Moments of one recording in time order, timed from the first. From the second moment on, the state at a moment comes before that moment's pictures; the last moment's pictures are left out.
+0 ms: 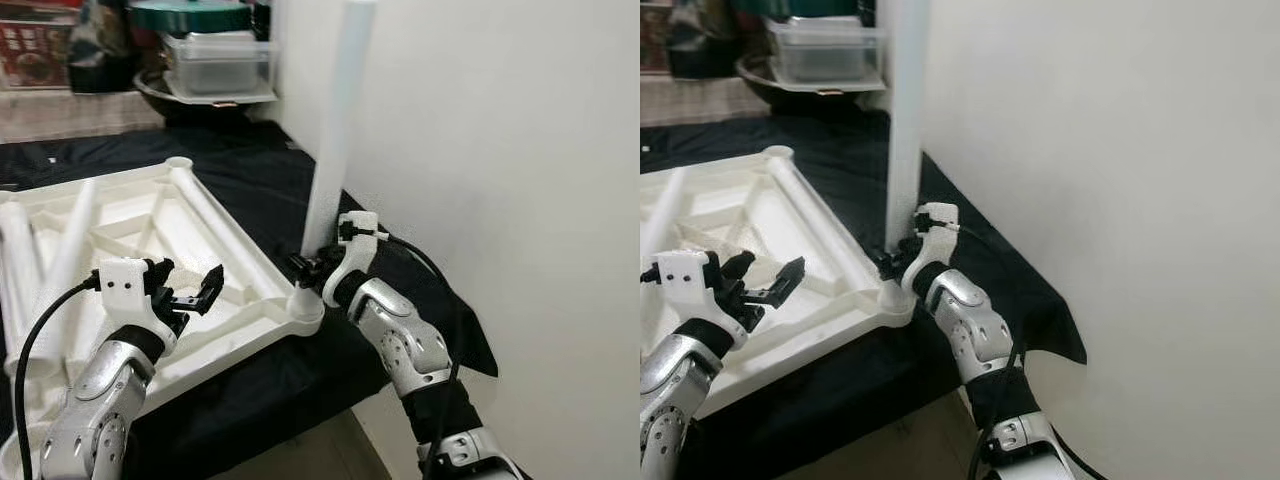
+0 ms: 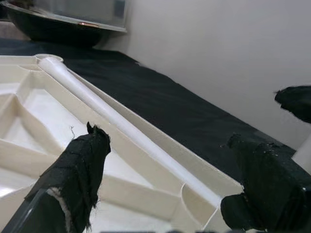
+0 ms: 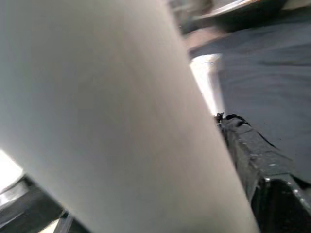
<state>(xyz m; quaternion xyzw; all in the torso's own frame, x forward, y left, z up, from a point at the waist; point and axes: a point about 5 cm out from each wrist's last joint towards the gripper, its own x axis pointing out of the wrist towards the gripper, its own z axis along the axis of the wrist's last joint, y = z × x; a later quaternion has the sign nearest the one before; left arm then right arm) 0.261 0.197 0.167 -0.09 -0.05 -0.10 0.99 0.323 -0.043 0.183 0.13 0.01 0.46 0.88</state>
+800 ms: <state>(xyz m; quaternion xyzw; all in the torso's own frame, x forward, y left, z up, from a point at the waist) 0.259 0.201 0.167 -0.09 -0.05 -0.09 0.99 0.366 -0.077 0.168 0.06 0.03 0.08 0.99</state>
